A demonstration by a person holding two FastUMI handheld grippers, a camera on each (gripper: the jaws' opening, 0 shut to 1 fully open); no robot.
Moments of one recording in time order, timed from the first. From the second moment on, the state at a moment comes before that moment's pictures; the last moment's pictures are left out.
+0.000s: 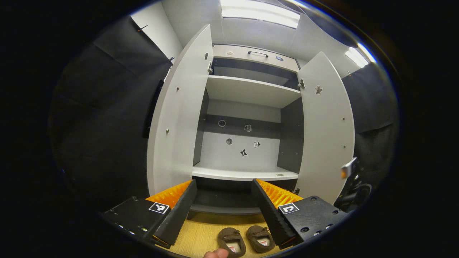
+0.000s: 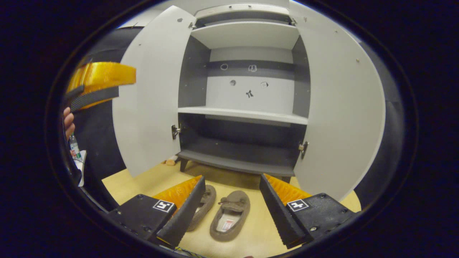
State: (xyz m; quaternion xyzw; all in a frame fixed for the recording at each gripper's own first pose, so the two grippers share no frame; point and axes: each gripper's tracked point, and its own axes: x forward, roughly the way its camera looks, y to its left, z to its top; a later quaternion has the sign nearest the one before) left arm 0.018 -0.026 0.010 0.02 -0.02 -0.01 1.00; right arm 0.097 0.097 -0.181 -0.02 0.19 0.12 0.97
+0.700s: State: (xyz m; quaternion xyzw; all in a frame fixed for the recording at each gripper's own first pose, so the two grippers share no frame) left arm 0.006 -0.004 0.002 0.01 -0.01 0.01 1.00; right arm 0.122 0.125 -0.339 -0.04 0.37 0.13 0.92
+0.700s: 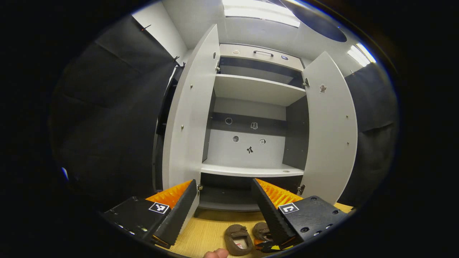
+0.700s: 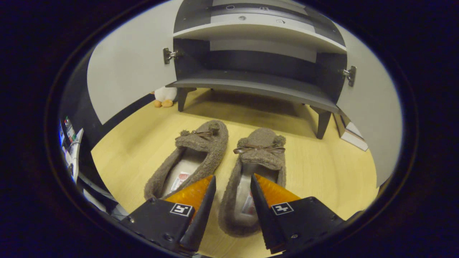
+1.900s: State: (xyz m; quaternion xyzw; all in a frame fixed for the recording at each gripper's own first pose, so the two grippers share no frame) left arm 0.004 -0.008 -0.012 0.01 0.00 0.00 1.00; right arm 0.129 0.074 -0.219 -0.04 0.19 0.11 0.97
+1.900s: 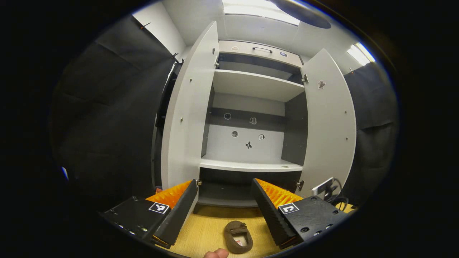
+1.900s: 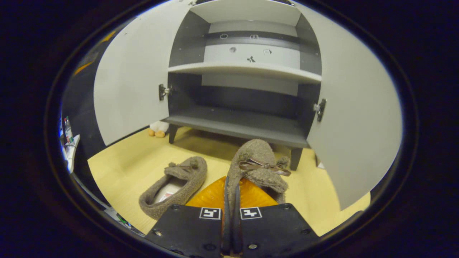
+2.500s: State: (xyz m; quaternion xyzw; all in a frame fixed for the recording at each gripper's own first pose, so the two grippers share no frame) left arm 0.002 -0.030 -0.016 0.01 0.01 -0.03 1.00; right arm 0.212 0.074 0.028 -0.05 0.09 0.11 0.99
